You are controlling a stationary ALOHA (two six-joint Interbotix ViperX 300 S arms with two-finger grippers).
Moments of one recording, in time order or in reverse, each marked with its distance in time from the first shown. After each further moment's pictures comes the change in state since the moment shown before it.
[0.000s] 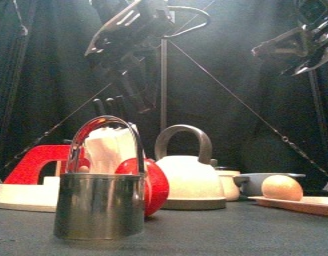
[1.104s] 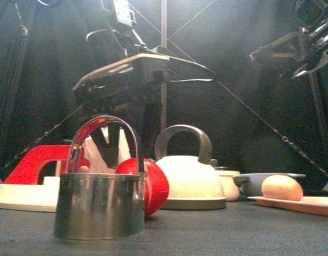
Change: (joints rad) left arm 0.009 0.160 0.018 -0.107 -0.011 -0.017; right arm -0.017 0.017 0.000 -0.002 0.002 0.000
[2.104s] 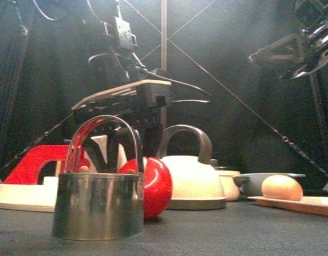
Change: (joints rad) left arm 0.057 0.035 0.032 -0.043 -0.094 -0.020; right arm -0.011 0.006 0.000 0.002 0.000 0.000
